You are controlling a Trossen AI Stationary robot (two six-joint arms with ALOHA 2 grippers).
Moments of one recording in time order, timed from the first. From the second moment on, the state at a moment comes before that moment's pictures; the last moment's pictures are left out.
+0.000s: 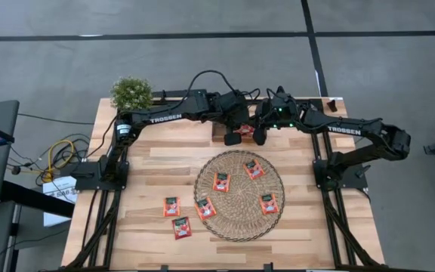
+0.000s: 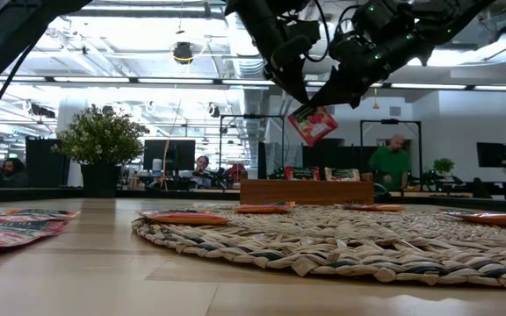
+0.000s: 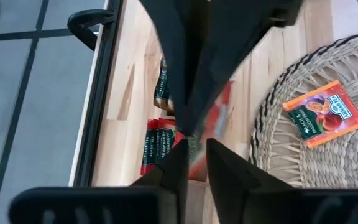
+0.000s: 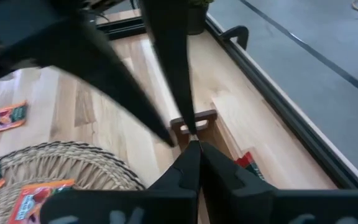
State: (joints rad) left arm 0.25 2.11 2.09 -0.84 -0.13 0.28; right arm -0.48 1.28 0.80 -0.02 -0.22 -0.09
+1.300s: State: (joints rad) left arm 0.33 2.00 2.09 -1.20 -0.07 0.05; right arm -0.49 1.56 0.74 0.30 0.03 0.07
